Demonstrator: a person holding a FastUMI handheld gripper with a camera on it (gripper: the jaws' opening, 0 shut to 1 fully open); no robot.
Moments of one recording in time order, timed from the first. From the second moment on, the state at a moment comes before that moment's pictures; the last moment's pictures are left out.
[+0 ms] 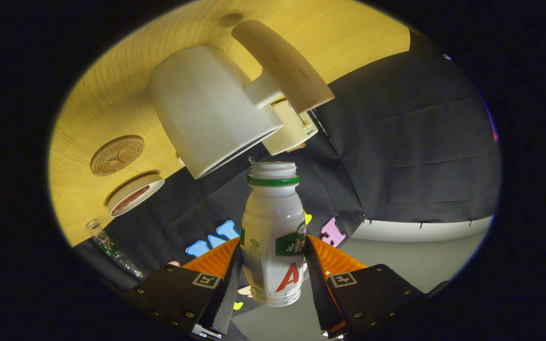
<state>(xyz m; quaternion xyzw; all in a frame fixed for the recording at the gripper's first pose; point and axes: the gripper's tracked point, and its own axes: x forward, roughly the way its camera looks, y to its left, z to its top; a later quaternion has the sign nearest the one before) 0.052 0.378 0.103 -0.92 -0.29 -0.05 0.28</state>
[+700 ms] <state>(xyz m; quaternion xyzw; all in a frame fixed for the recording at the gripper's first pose) 0.048 0.387 0.104 -0.93 -0.31 -0.05 0.21</state>
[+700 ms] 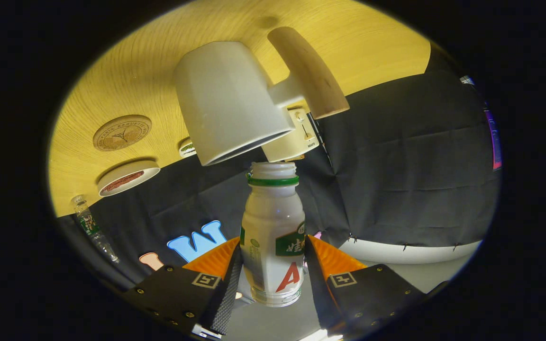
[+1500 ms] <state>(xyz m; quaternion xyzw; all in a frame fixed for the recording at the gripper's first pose) 0.067 0.331 0.101 -0.87 -0.21 -0.01 0.44</state>
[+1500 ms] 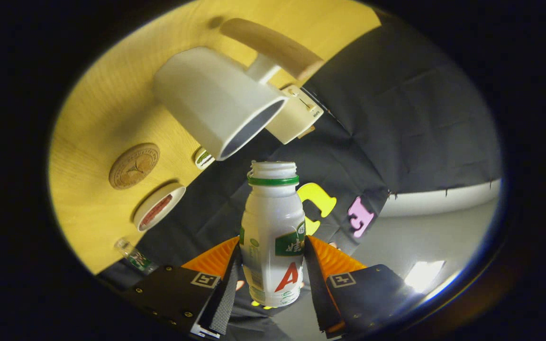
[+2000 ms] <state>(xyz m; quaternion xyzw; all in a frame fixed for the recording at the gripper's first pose) 0.083 0.311 0.090 -0.70 -0.13 0.07 0.70</state>
